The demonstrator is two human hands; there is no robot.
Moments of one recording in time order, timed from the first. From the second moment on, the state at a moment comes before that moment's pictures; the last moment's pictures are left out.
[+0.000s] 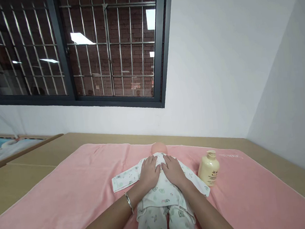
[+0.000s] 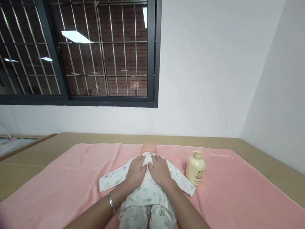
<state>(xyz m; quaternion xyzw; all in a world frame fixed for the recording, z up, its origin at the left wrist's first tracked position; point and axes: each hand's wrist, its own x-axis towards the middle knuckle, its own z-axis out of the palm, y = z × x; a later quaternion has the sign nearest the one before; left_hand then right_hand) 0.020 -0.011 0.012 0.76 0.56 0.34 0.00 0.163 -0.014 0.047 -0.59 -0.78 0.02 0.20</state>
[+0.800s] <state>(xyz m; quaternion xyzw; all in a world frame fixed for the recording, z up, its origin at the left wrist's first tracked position) 0.021 -0.006 0.004 0.74 0.56 0.37 0.04 0.170 -0.003 0.031 -0.59 -0.76 0.08 0.25</state>
